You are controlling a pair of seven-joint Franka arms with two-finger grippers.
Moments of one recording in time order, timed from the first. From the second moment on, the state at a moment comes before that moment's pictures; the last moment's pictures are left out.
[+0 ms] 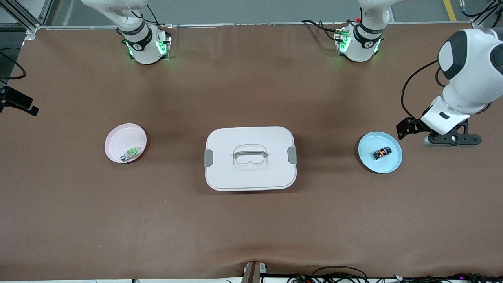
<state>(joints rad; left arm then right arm) 0.36 -0.01 -0.41 -2.00 0.07 2.07 -0.02 -0.06 0.06 -0.06 -1.45 0.01 1.51 -0.01</state>
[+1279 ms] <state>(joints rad) 0.30 -0.05 -0.31 -1.75 -0.04 1.86 -0.02 -0.06 0.06 -0.06 -1.45 0.01 1.52 -0.01</state>
